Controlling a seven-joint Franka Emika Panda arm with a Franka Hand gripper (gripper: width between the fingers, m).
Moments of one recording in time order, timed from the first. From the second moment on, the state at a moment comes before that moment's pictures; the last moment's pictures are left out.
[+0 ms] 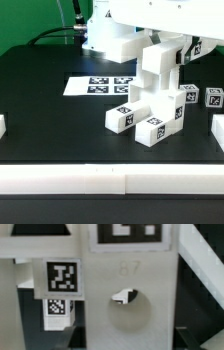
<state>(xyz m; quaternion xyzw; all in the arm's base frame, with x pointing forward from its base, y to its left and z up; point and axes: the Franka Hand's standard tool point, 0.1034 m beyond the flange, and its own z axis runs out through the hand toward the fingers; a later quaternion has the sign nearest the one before) 0.564 0.055 0.124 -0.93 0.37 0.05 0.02</state>
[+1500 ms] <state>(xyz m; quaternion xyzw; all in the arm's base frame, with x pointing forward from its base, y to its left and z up) 0.554 0.053 0.104 -0.93 0.37 0.06 0.01</state>
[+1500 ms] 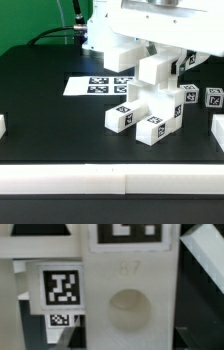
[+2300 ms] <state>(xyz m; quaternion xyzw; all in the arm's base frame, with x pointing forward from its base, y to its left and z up) 0.556 0.054 0.098 -0.93 0.37 0.06 0.00</state>
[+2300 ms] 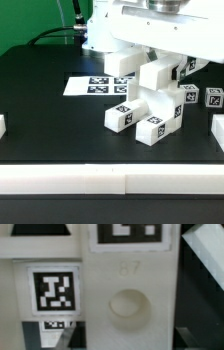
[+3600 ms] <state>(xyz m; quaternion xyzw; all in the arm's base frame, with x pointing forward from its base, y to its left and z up) 0.569 0.039 0.074 -0.94 0.33 0.04 0.00</state>
